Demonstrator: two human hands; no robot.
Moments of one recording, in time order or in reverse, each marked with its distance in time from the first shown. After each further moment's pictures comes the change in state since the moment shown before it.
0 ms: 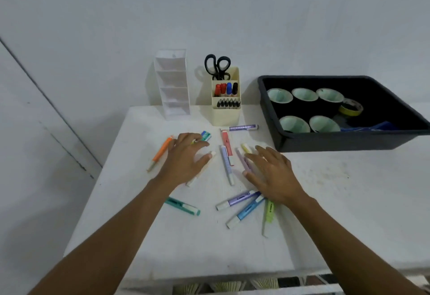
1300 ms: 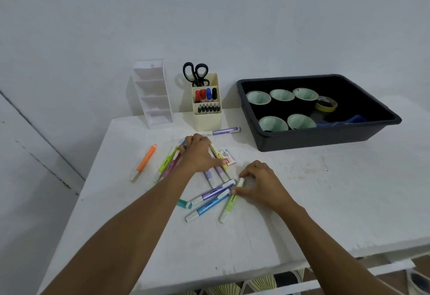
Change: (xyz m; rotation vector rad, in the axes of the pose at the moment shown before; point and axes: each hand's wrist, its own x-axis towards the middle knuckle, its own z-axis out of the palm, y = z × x) left_hand 0.059 0.063 0.025 0.033 -0.335 -0.212; right_hand -0.019 -0.005 -0.002 0.305 -0.023 0.169
